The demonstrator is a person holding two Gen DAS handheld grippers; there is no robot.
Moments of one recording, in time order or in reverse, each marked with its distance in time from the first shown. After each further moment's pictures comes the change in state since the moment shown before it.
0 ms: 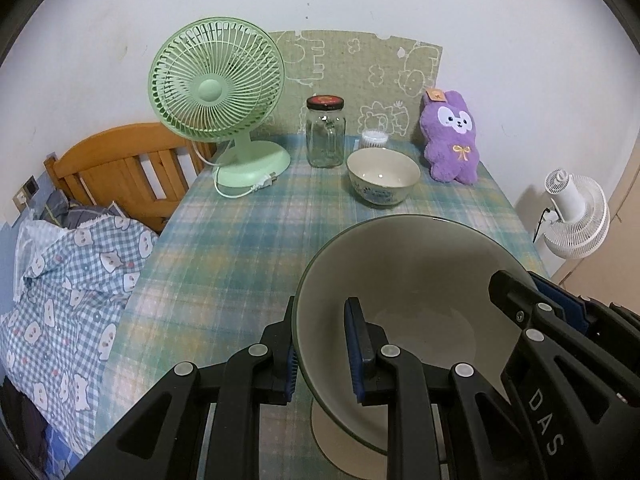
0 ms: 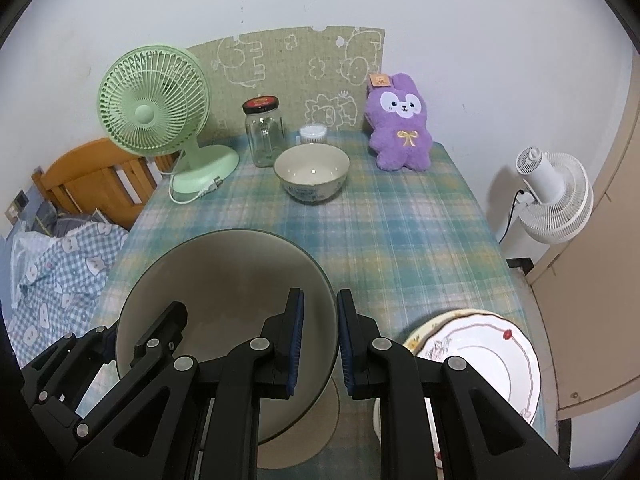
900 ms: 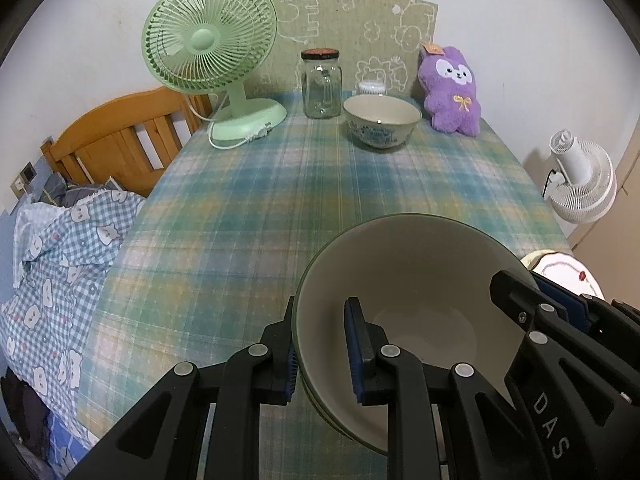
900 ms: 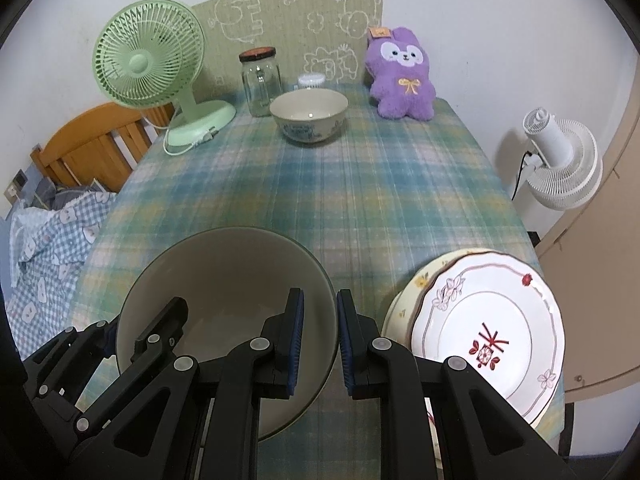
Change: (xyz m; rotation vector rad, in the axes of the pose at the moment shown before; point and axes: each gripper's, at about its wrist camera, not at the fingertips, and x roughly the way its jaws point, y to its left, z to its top) left arm 0.024 -0.005 -0.048 0.025 0.093 0.012; right arm 0.028 -0.008 -0.050 0.001 0.104 0.015
